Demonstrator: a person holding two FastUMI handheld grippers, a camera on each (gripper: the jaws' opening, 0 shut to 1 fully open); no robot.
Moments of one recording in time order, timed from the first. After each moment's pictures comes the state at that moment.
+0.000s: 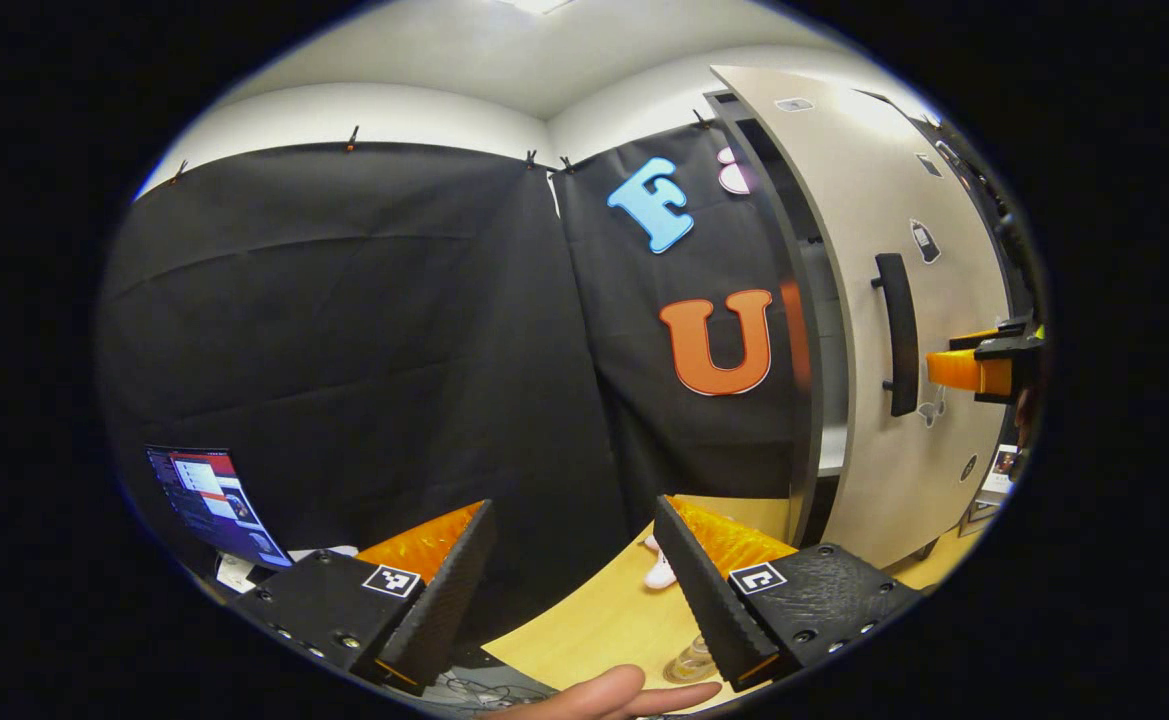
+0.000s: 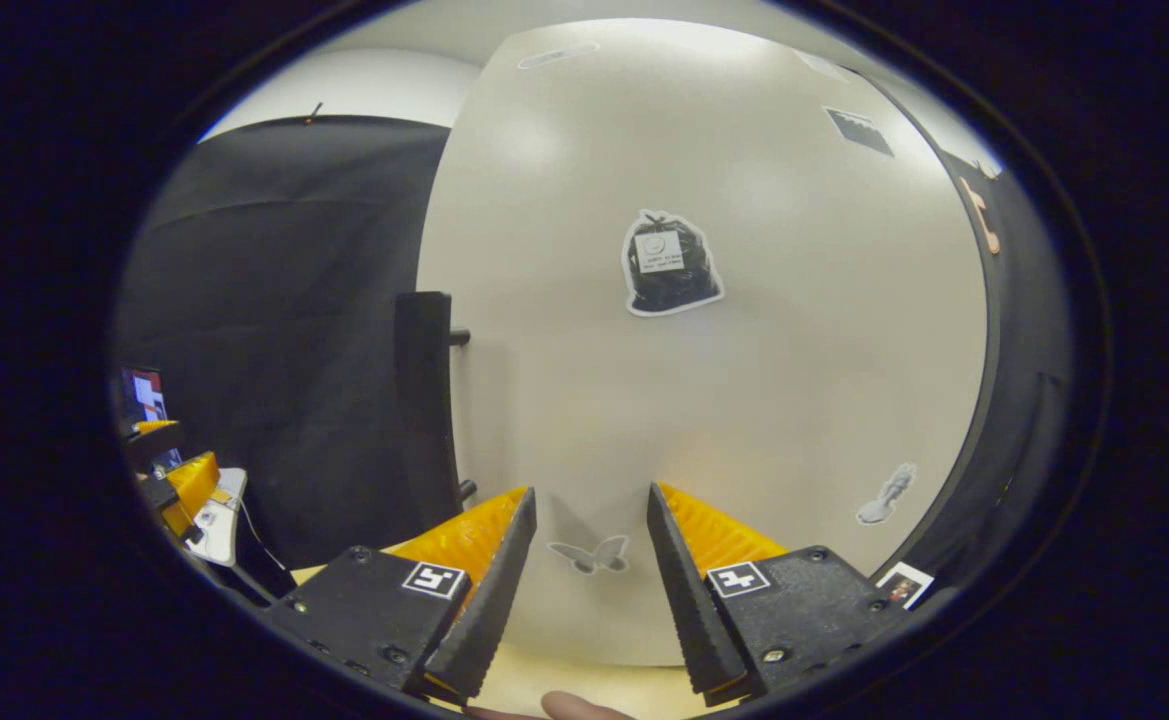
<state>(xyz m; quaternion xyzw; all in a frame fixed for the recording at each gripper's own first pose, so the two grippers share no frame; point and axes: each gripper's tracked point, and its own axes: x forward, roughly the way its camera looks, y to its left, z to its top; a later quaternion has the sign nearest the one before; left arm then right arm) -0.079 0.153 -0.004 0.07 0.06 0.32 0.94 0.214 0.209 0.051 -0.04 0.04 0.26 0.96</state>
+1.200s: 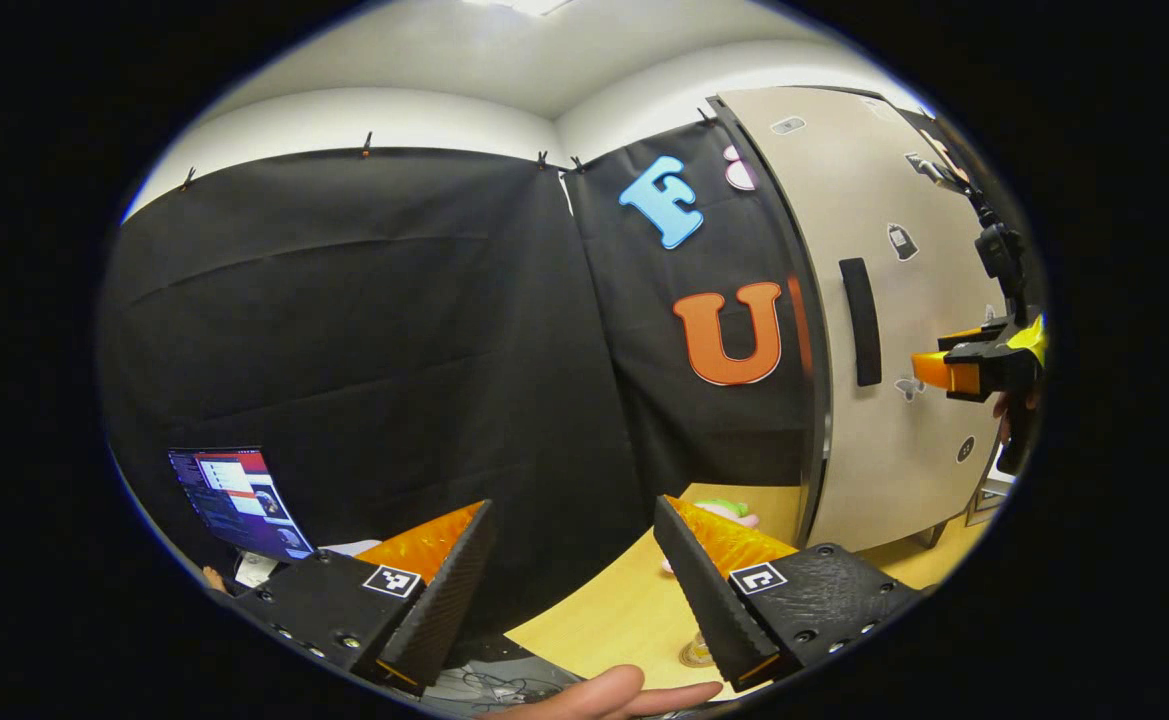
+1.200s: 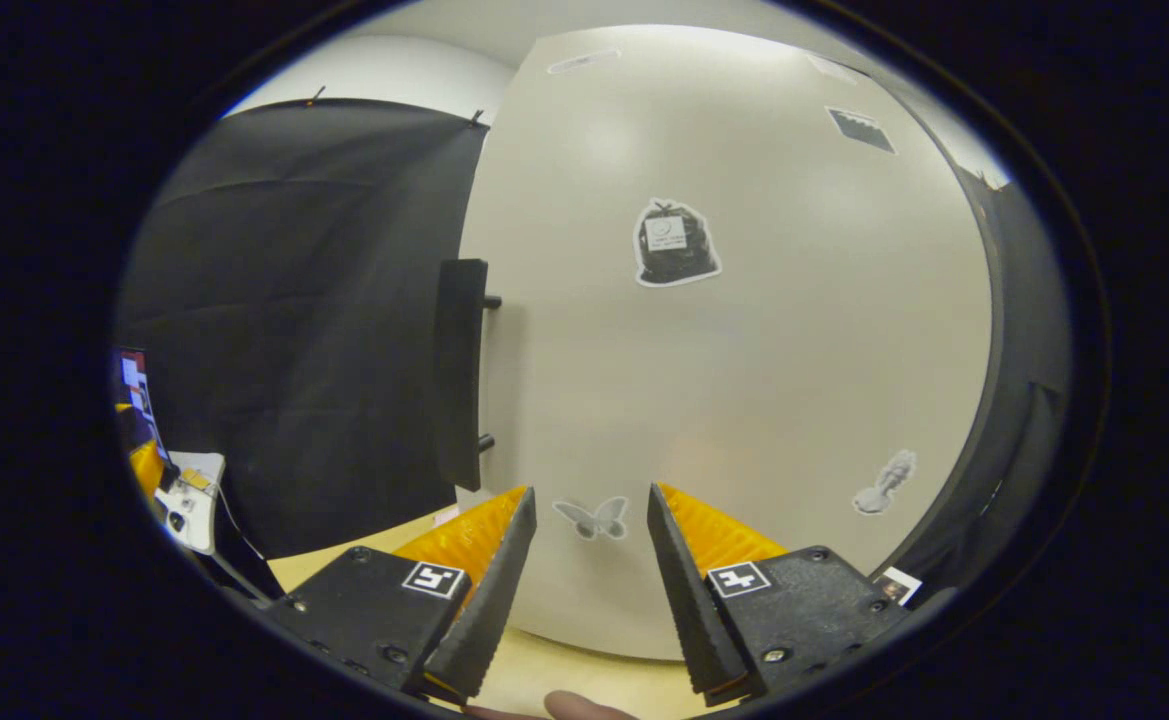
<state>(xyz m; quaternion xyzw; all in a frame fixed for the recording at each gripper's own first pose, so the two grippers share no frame) -0.100 0.135 -0.010 0.07 0.06 0.33 0.94 0.207 0.197 0.050 -0.06 0.04 0.21 0.97</state>
